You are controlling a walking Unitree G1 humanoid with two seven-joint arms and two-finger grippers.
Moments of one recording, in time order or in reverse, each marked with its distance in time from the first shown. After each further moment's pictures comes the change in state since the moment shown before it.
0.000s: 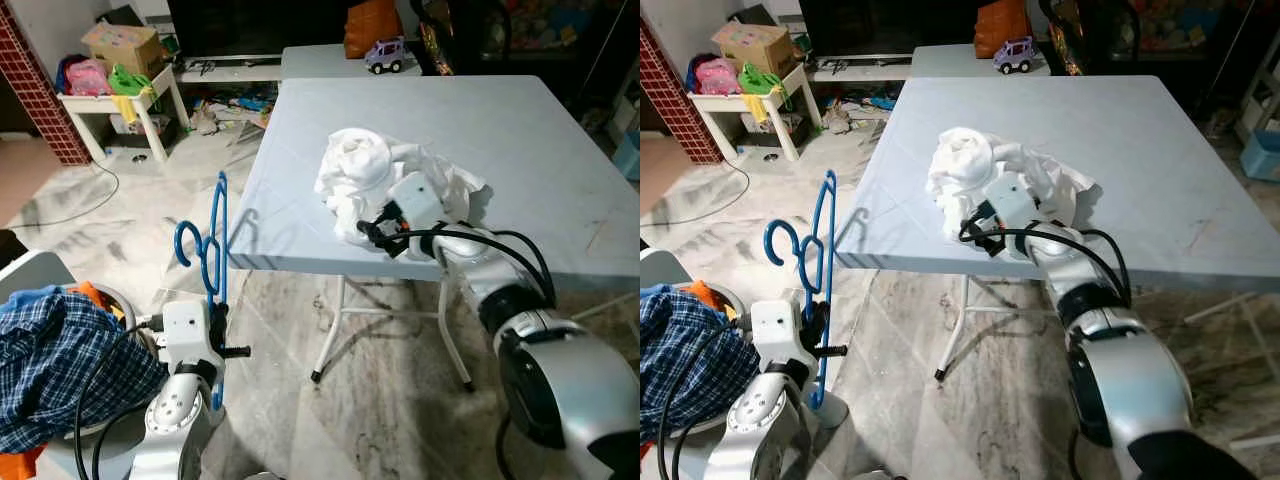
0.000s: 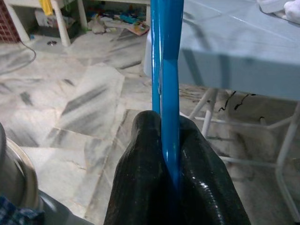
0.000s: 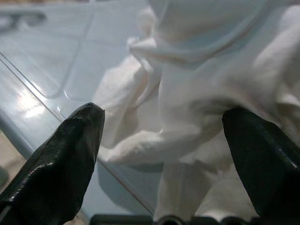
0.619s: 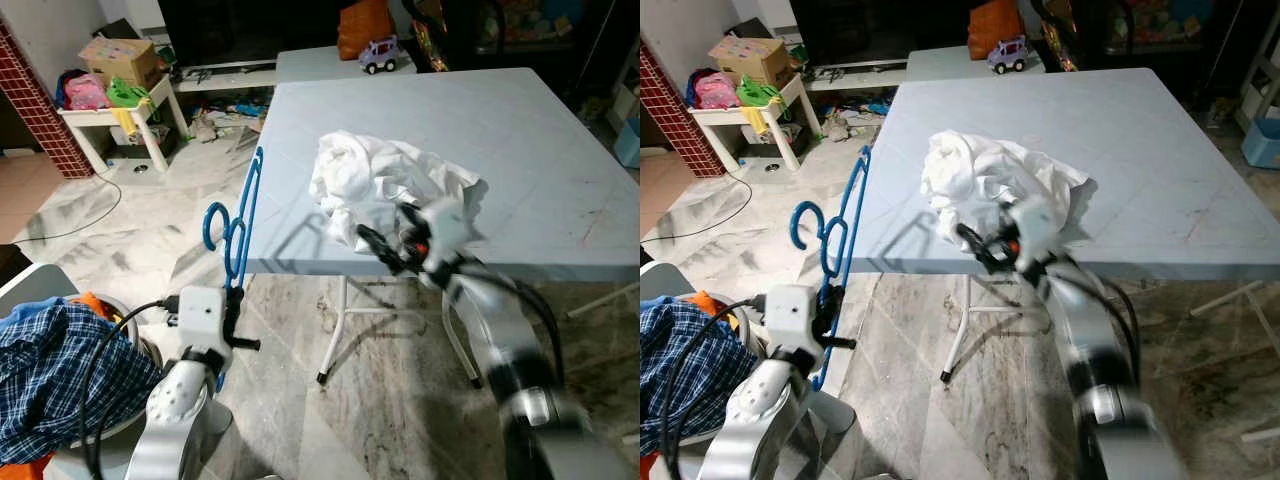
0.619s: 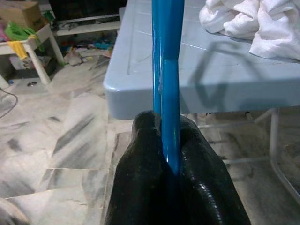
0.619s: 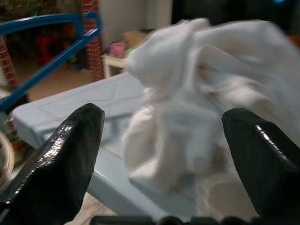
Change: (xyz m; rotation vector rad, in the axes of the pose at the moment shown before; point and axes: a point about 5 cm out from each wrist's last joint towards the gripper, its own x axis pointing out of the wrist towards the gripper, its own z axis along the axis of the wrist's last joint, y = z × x) left arm -0.003 -0.009 0.016 0.133 -0.074 -0.121; right arm -0.041 0.021 -0.026 0.246 -0.292 -0.012
